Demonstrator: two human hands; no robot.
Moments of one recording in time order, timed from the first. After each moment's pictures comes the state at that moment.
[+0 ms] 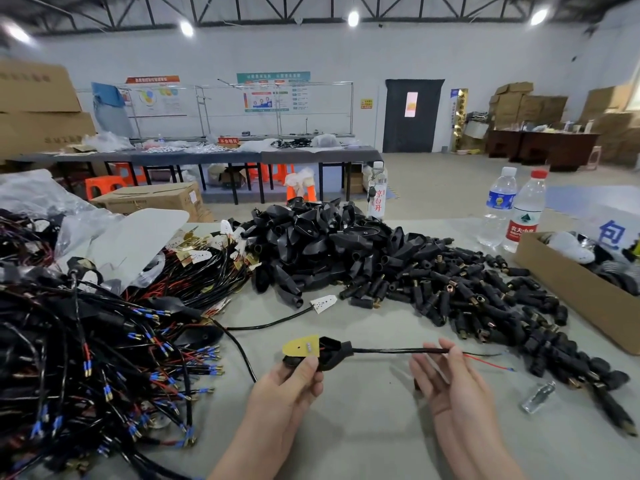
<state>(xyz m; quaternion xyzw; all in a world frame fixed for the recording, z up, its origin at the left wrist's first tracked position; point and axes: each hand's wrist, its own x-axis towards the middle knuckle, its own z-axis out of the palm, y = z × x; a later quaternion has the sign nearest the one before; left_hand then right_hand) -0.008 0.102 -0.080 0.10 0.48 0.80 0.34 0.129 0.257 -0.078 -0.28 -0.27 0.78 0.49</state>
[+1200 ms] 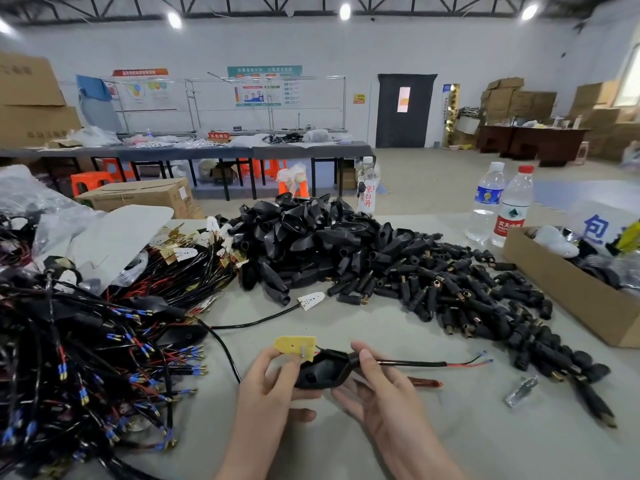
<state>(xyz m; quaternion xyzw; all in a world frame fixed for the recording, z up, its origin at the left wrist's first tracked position) 0.006 0.100 -0.072 0.19 0.64 0.72 0.20 0.109 0.211 -0.075 -0.23 -0.36 0.86 0.29</state>
